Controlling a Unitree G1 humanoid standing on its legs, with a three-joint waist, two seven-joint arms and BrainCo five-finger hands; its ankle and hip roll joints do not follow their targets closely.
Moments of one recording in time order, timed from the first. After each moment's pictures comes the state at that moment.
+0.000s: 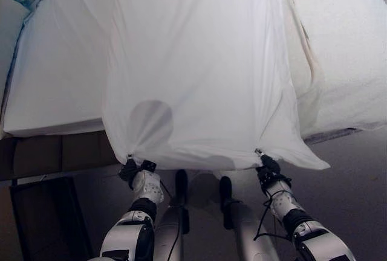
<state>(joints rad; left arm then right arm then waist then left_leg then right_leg) -0.52 0.04 0.20 1.10 -0.86 -0.39 0.60 -0.43 -0.19 0.13 1.05 1.02 -0.20 0.05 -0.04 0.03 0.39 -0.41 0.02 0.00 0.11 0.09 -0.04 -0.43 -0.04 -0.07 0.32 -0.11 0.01</state>
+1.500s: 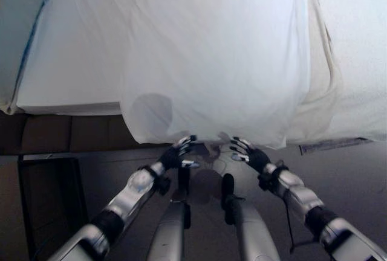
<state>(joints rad) -0.56 0.49 -0.67 0.46 -0.49 -0.26 -0.27 -0.55 -0.45 0.56 0.67 0.80 -0.13 0.36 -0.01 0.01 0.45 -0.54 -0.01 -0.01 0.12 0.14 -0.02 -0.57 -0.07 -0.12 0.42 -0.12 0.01</state>
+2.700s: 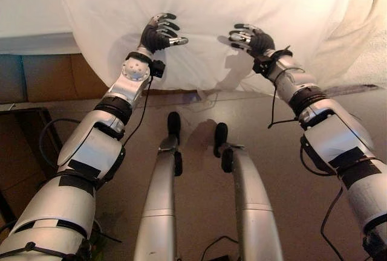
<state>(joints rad) -1.30 0.57 -0.57 1.05 -0.49 -0.32 0.08 -1.42 -0.52 0.59 1.23 0.96 -0.10 0.18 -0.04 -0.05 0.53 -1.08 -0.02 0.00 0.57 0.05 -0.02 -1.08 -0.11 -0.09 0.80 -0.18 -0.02</state>
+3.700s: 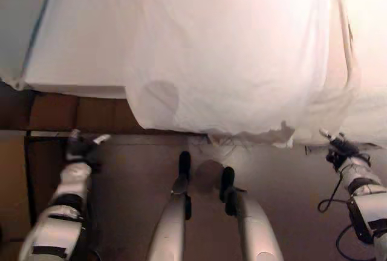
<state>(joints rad) -0.44 0.51 -0.11 1.12 -0.41 -0.25 0.19 -0.58 -0.57 0.03 1.33 0.84 -0.09 0.02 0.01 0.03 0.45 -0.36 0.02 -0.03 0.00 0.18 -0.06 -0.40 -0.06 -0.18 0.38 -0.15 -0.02</state>
